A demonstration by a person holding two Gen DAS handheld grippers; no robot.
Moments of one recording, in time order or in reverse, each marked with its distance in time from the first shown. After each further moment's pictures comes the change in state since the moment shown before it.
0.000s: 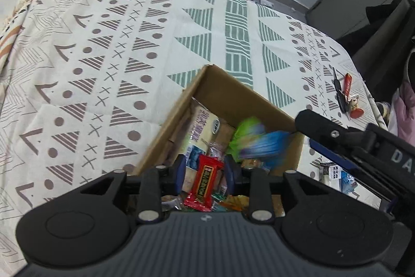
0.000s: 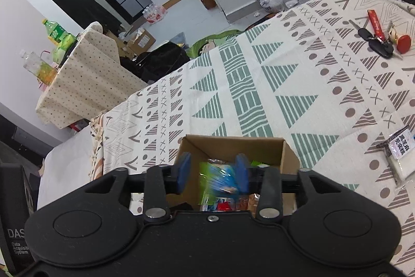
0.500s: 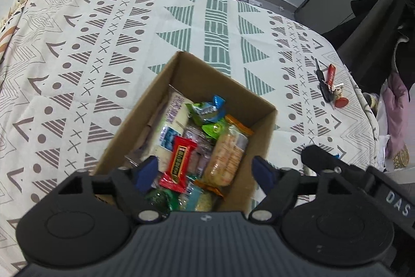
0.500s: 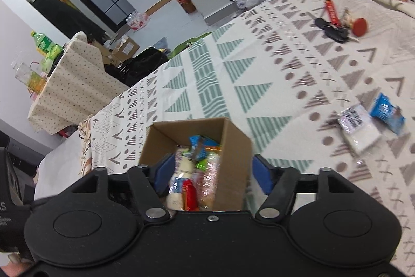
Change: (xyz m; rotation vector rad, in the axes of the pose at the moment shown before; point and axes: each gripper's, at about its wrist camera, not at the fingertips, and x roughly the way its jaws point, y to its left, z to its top) left arm -0.015 -0.031 -0.028 0.030 -0.017 -0.025; right arm -0.045 -0.051 -0.025 0.065 -0.015 -0.055
